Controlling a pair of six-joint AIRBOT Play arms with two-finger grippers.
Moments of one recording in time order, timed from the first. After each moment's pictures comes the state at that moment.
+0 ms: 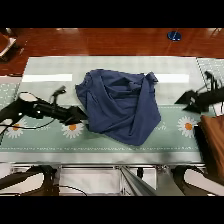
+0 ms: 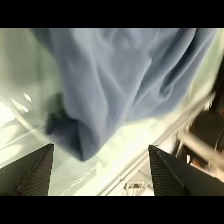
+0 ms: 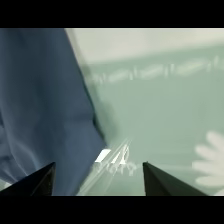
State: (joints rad) left arm -0.01 -1.34 0.70 0.61 -1.24 -1.08; right arm -0.41 -1.24 0.94 -1.04 1.37 1.36
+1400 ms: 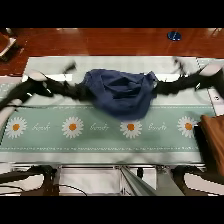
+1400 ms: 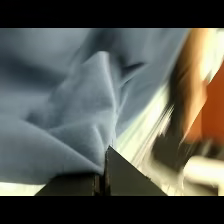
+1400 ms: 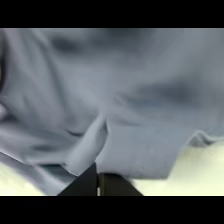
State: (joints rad) left arm -0.09 -1.43 1.10 0.41 -1.25 -1.02; right arm -0.05 -1.37 1.24 -0.84 1.25 1.28
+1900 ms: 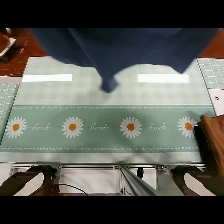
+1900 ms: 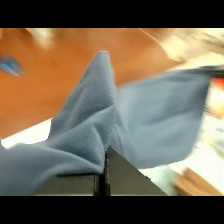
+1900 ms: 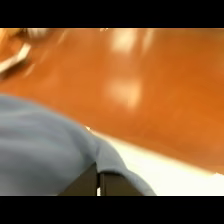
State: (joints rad) left arm 0.04 -1.01 1.85 0.60 -1.17 -1.25; right arm -0.05 -1.02 2.03 -1.09 1.32 1.38
